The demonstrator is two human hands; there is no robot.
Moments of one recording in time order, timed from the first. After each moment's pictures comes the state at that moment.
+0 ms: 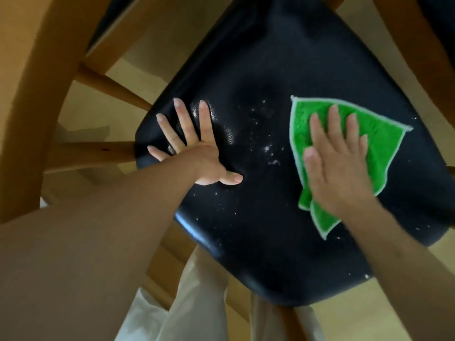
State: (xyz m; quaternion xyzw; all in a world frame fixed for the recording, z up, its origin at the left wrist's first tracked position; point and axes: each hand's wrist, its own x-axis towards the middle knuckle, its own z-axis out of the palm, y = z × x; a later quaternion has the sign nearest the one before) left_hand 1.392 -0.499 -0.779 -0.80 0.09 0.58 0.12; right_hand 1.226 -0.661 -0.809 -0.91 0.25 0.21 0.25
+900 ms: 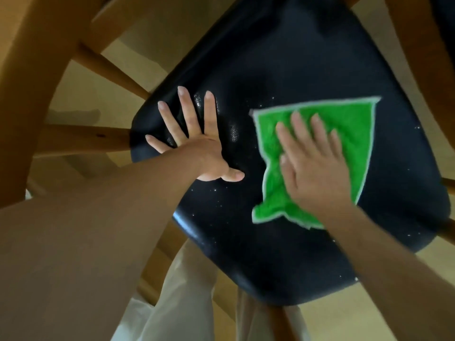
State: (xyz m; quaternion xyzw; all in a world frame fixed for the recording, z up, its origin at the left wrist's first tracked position) left_hand 1.390 -0.495 -0.788 -0.81 0.09 0.57 0.12; right_hand 1.235 -0.642 -0.830 -0.97 0.10 0.16 0.13
